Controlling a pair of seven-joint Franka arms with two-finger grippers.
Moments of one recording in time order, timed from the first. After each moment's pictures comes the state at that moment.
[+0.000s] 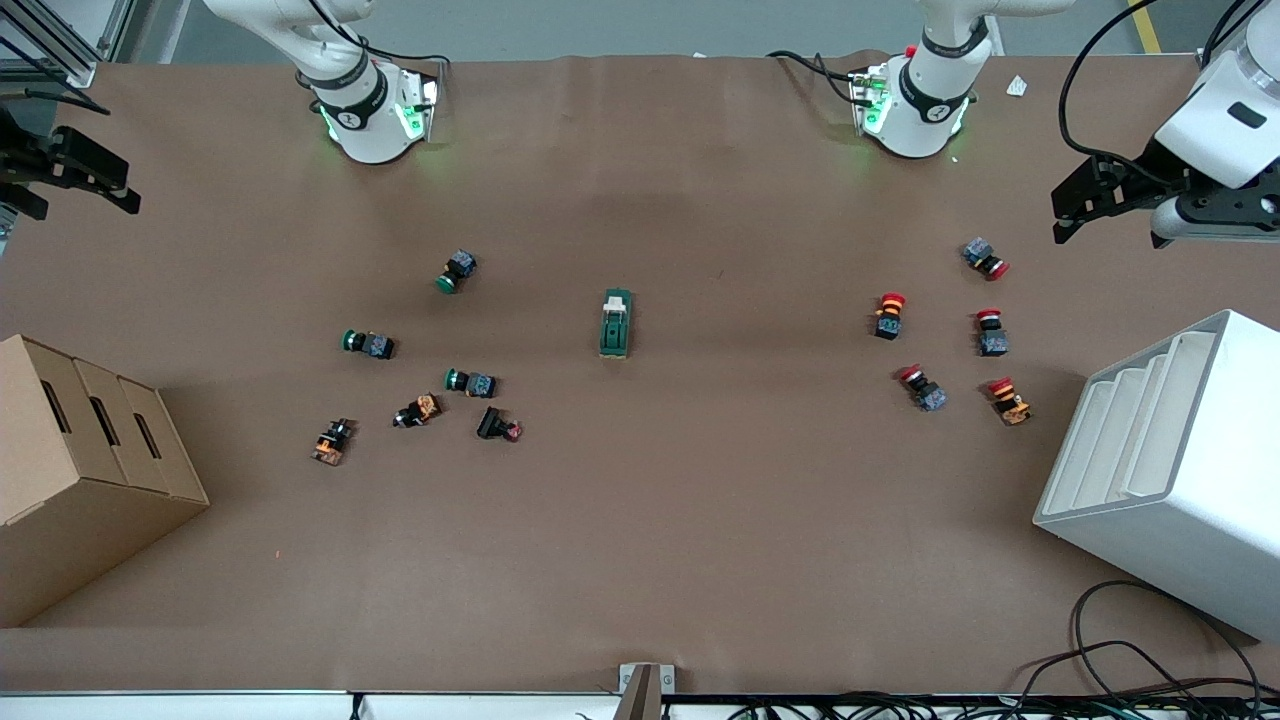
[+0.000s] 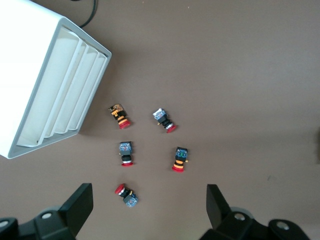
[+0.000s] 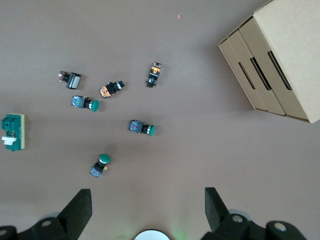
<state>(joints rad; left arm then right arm) -0.09 -0.08 -0.06 -1.61 0.02 1.57 -0.05 0.00 -0.11 -0.04 -1.57 0.02 1.43 -0.09</state>
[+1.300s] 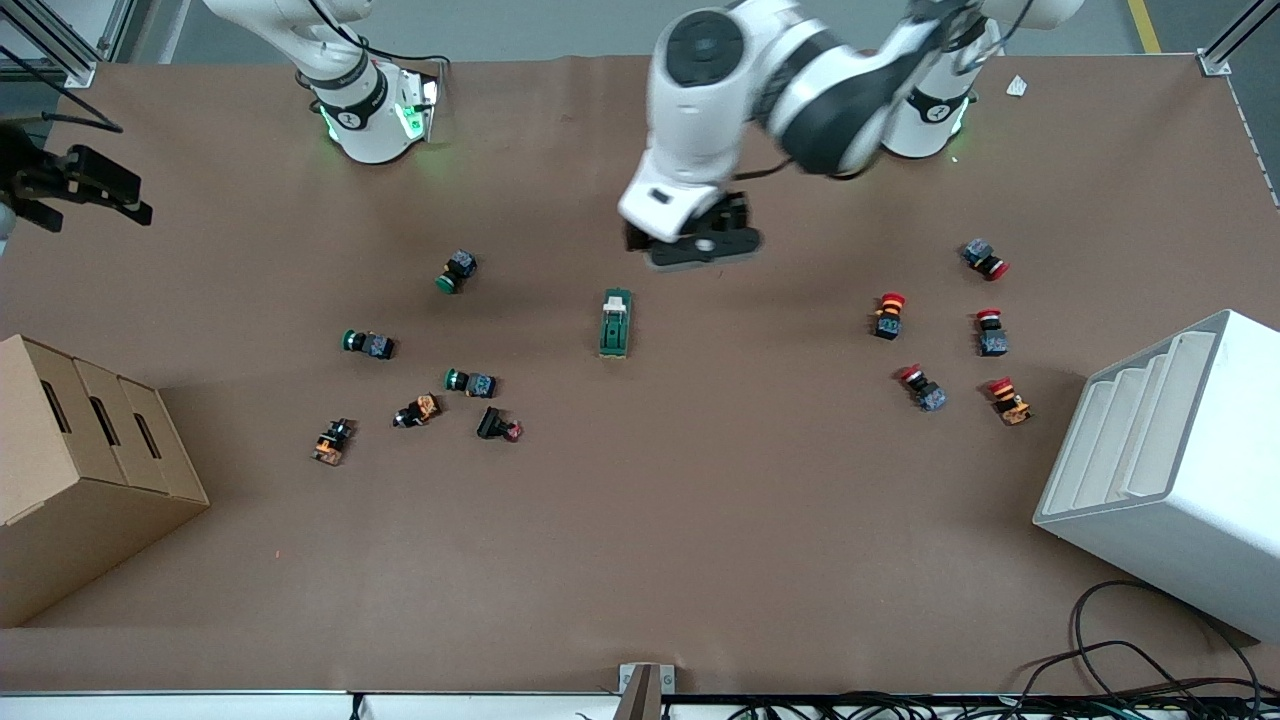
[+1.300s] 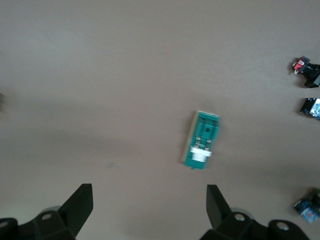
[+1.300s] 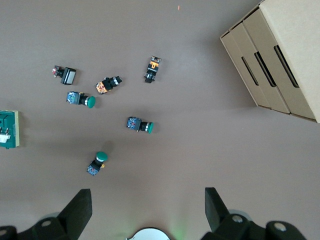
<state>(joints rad) -0.52 0.34 -0.43 -1.64 0.14 1.96 -1.17 -0.01 -0.06 -0.04 -1.60 0.01 1.45 -0.10</state>
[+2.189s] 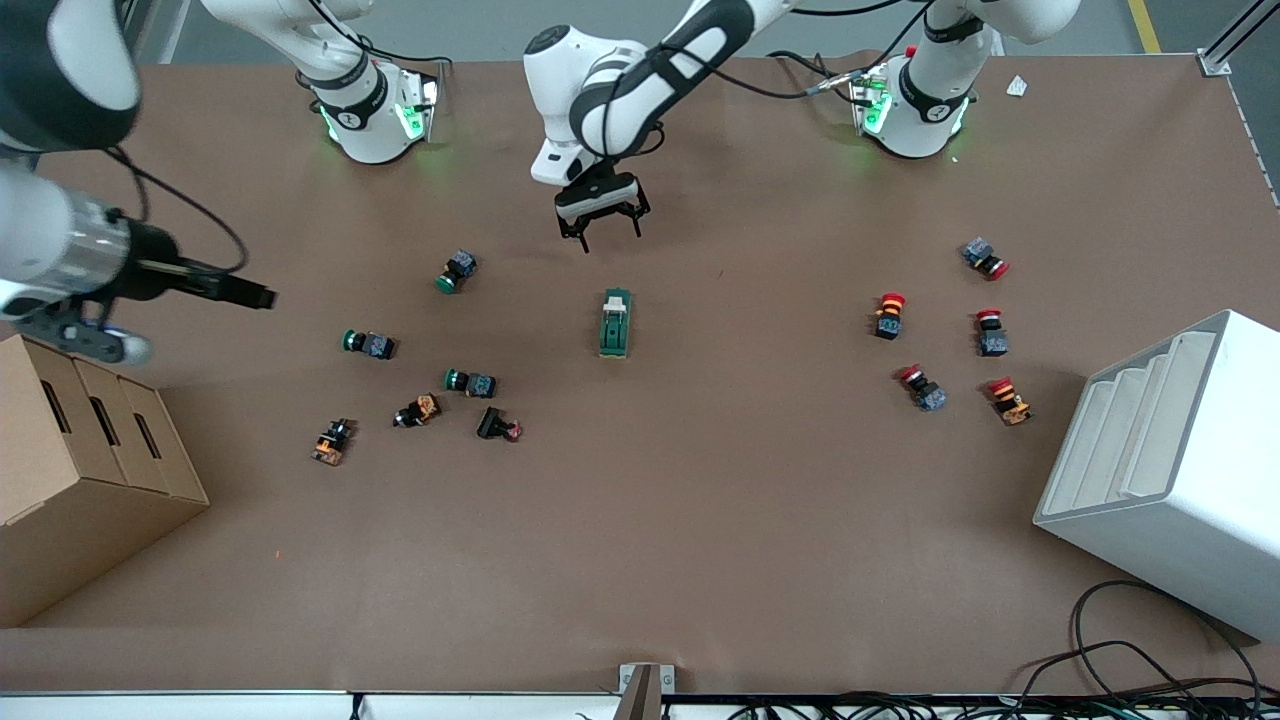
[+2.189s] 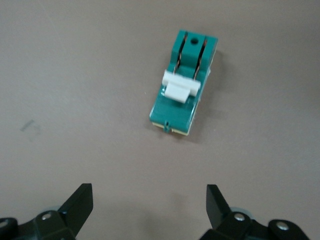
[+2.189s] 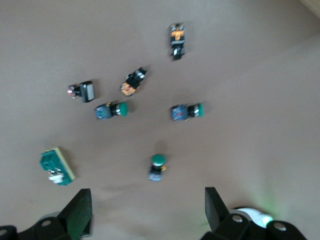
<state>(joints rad) -0.90 0.69 -0.43 -1.73 0.86 2.10 -2.06 0.12 0.12 -0.02 -1.60 0.18 1.50 0.48</state>
